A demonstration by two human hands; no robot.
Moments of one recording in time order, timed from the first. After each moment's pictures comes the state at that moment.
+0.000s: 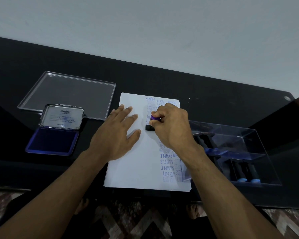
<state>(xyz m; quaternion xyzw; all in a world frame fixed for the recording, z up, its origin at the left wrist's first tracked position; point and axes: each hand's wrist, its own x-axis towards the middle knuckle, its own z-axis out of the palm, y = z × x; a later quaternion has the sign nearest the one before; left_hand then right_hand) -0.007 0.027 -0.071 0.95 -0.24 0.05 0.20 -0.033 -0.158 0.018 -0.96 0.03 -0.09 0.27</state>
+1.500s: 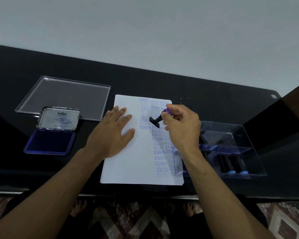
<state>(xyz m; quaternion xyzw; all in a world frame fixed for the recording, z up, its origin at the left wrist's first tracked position) -0.008 0.028 -0.069 0.95 -0.24 0.04 0.22 -0.057 -0.186 0.011 -0.81 0.16 -0.20 0.52</state>
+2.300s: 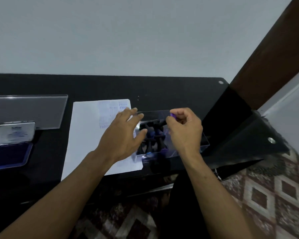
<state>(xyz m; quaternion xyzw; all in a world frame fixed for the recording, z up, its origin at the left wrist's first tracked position) -0.085 -0.105 0.006 0.89 -0.32 0.05 0.31 -0.163 -0.273 0.053 -0.77 0.25 -0.30 0.50</state>
